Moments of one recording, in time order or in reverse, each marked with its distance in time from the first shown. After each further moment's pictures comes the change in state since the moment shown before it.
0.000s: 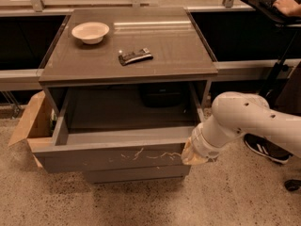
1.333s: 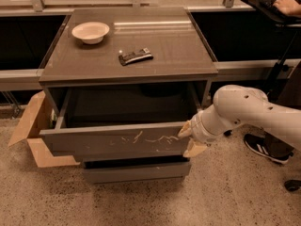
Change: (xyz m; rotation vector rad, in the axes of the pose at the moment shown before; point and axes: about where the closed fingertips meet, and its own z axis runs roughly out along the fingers) arm 0.010 -0.062 -0.001 0.143 -0.022 -0.051
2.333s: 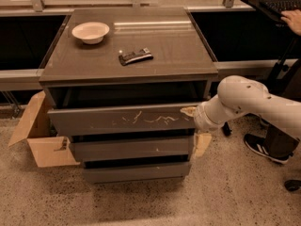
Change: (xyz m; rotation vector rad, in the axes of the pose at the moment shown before) arm 0.022 -0.039 0.010 0.016 -0.029 0.013
